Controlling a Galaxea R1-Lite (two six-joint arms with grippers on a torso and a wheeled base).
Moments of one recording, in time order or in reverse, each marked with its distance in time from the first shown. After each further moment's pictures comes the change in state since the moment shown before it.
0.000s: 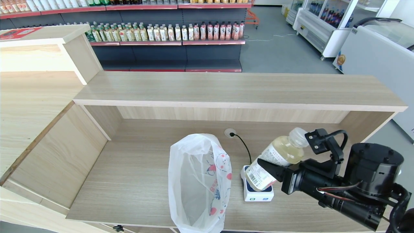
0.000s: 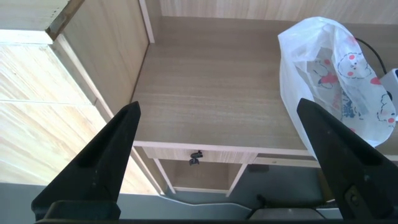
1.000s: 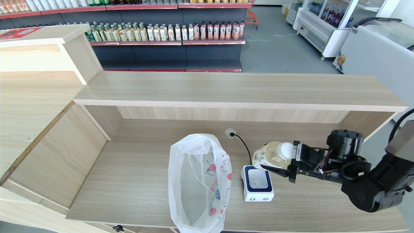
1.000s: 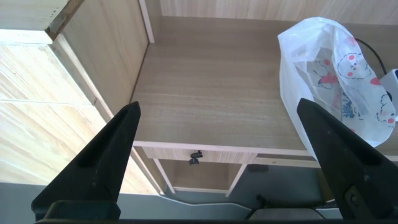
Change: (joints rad) left arm 0.000 0.000 0.000 0.000 0.000 -0.002; right arm -0.405 0.346 -0.241 -0.044 0.803 -1.059
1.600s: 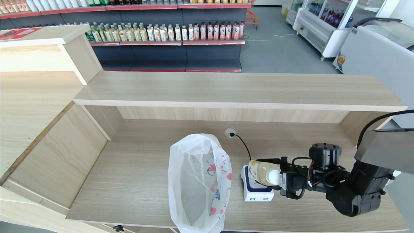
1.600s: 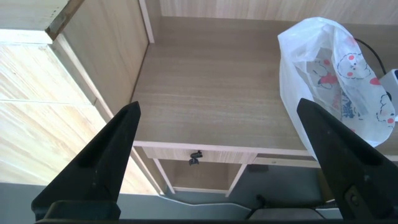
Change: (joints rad) left arm 0.000 0.000 0.000 0.000 0.000 0.000; right arm 0.019 0.204 -0.031 -0.008 0.010 -0.450
